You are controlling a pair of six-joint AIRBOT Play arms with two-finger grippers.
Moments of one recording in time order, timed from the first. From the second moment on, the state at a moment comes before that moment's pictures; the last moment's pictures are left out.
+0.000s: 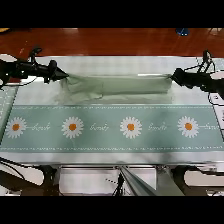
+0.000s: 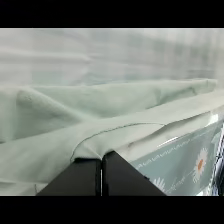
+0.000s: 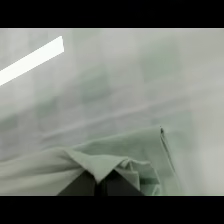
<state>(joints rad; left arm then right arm) 0.22 -1.77 1.49 0.64 -1.23 -1.26 -0.24 -1.50 1.10 -0.75 0.65 1.19</state>
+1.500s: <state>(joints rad) 0.30 -1.84 1.52 0.64 -1.53 -1.24 -0.37 -1.69 1.10 -0.61 0.91 1.17</state>
